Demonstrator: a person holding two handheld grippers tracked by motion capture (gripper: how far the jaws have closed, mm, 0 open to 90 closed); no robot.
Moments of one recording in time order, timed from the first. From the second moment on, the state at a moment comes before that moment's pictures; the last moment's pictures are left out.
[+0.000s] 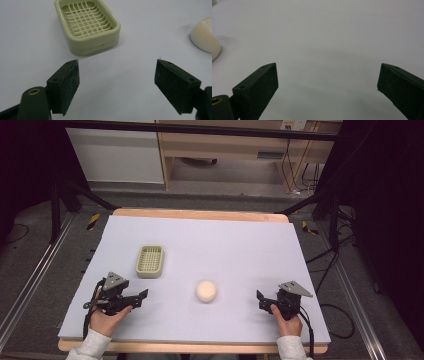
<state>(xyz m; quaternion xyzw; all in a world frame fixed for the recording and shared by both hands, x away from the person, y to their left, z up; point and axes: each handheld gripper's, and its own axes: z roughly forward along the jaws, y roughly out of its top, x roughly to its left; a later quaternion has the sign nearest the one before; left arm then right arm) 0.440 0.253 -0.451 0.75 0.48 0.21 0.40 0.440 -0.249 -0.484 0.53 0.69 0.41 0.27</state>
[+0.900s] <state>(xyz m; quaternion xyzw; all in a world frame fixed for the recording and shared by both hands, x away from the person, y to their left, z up) 0.443 0.214 -0.445 0.77 0.44 0.20 0.41 0.440 -0.249 -0.485 0.54 0.68 0.41 0.28</state>
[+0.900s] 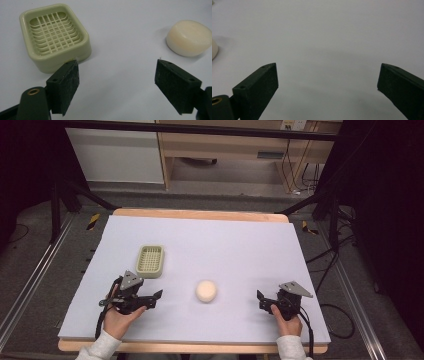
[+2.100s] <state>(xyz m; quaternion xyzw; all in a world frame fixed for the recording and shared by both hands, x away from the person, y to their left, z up) 0.453 0.172 -0.437 0.79 0.41 0.19 0.41 0.440 -0.250 -0.485 0.54 0.68 0.41 0.28</state>
